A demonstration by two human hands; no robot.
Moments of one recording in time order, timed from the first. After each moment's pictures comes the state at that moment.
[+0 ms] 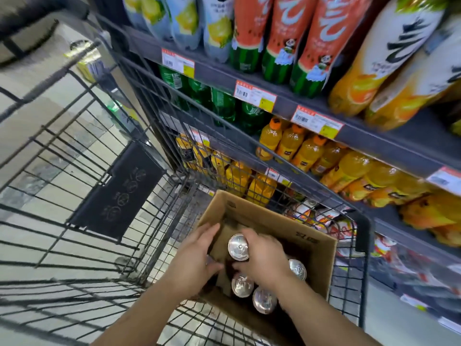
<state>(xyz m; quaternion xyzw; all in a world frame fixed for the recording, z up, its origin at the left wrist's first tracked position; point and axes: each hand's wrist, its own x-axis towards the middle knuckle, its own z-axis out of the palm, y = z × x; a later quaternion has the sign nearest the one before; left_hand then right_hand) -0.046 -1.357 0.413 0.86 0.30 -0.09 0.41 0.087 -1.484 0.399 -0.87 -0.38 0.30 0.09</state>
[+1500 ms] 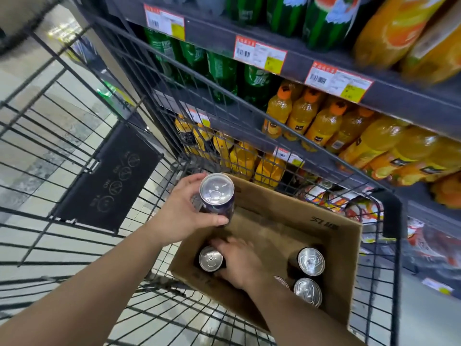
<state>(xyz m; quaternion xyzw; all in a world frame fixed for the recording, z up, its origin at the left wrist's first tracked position) -0.011 -1.290 0.398 0.81 0.26 0.02 0.53 0.042 -1.457 0.300 -0.81 -0.46 0.37 0.07</state>
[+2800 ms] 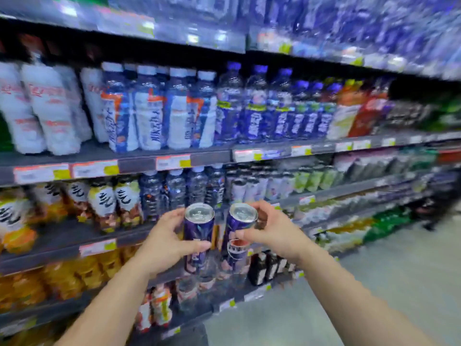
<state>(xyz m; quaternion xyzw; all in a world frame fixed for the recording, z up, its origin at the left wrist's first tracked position) 0.166 -1.828 0.714 0.82 -0.15 0.00 0.55 0.129 -2.072 0.759 -0.85 -0.06 0.01 0.53</state>
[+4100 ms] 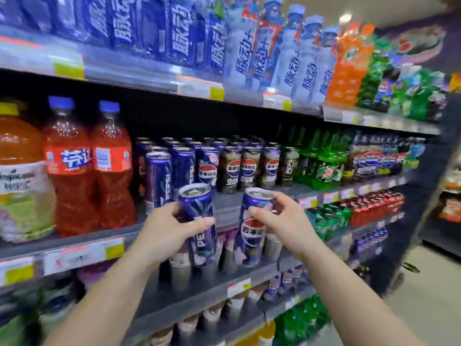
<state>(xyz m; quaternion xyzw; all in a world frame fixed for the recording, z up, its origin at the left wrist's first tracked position) 0.525 -2.757 0.816 0.76 -0.16 0.06 0.63 0.494 -2.996 0.827 -0.82 0.00 -0.22 0.53</state>
